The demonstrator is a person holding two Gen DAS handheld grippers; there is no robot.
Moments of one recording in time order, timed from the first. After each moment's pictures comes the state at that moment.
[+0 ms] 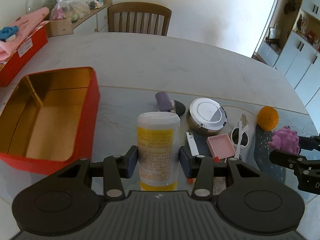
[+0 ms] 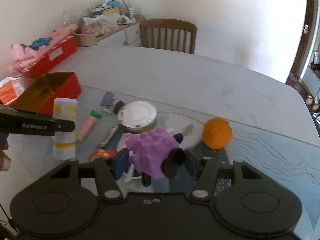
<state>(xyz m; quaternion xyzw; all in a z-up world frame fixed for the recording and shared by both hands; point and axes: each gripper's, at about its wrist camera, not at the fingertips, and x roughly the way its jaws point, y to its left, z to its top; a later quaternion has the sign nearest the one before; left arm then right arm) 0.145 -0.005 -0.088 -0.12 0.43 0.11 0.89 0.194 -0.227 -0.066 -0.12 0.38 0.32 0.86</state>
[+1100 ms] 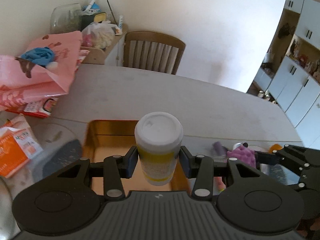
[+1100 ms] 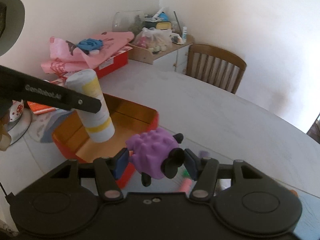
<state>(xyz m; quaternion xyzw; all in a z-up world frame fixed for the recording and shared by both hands) 0.099 0.166 -0.011 -0.13 0.37 0.09 0.92 0.141 -0.024 -0.026 -0.17 0.32 0.38 0.85</state>
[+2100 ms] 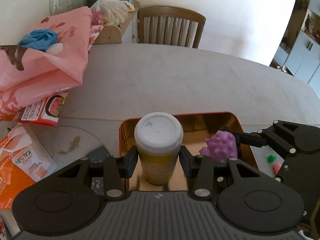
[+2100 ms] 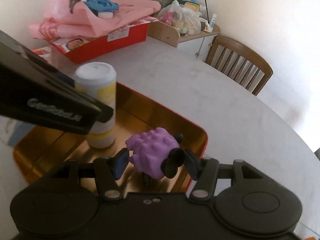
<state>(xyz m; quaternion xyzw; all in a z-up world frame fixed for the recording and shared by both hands) 0.156 0.239 -0.071 -0.08 0.43 0.11 0.89 0.182 0.103 -0.096 -0.27 0.33 0.37 0.83</state>
